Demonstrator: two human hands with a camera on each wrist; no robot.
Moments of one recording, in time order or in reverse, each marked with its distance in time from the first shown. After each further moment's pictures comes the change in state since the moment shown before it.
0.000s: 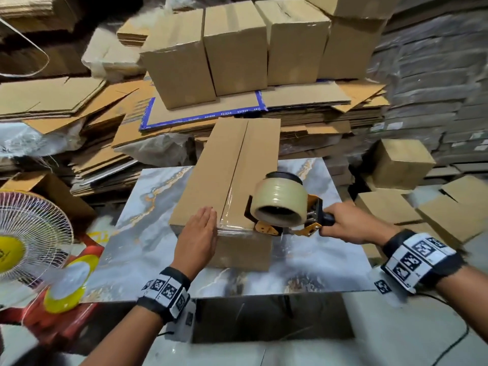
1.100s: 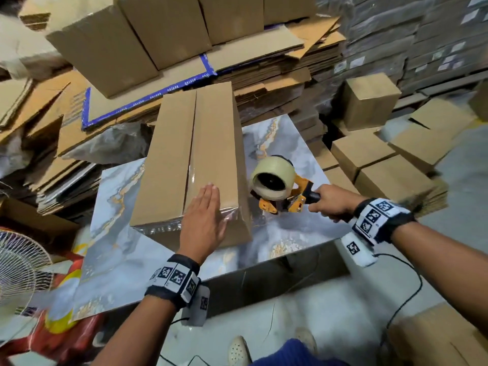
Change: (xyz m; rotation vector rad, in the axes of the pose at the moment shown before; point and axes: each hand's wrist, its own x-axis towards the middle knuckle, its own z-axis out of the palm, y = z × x) left_hand 0.026 0.070 0.011 0.022 -0.061 0.139; right_hand 0.011 0.095 0.082 0.493 -0.125 0.331
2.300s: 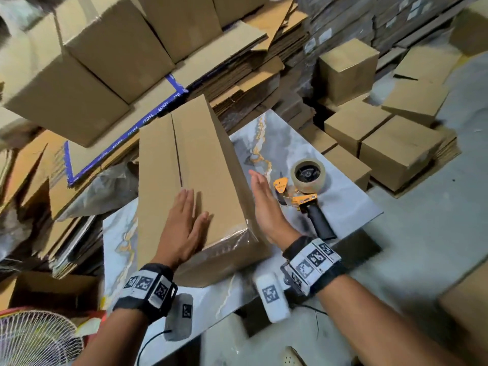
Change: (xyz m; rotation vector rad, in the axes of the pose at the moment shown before) left_hand 0.065 -0.087 -0.017 -0.328 -0.140 0.028; right_hand 0.007 -0.161 0.108 1.093 0.420 -0.313
